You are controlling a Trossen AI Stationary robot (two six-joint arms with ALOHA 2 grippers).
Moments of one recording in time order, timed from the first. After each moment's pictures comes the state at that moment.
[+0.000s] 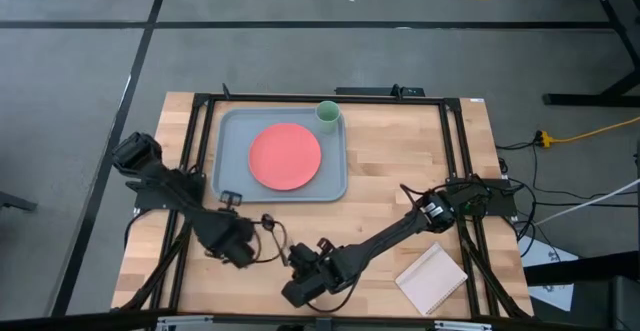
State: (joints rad) left arm -0.70 1.60 1.05 -1.28 -0.19 -0.54; right arm 0.52 2.46 2.20 -0.83 0.35 1.12
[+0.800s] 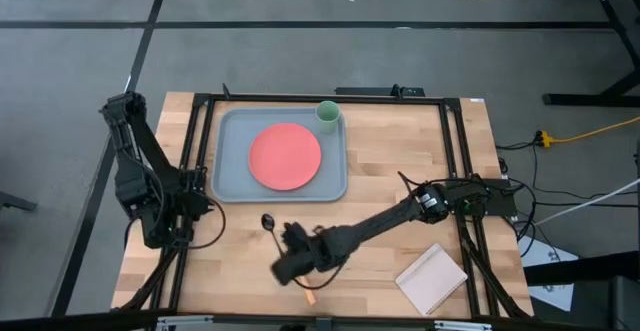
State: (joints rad) left arm -1.13 0.91 0.82 -1.31 -0.57 -1.04; right arm 0.44 2.46 2.24 -0.83 0.28 1.21
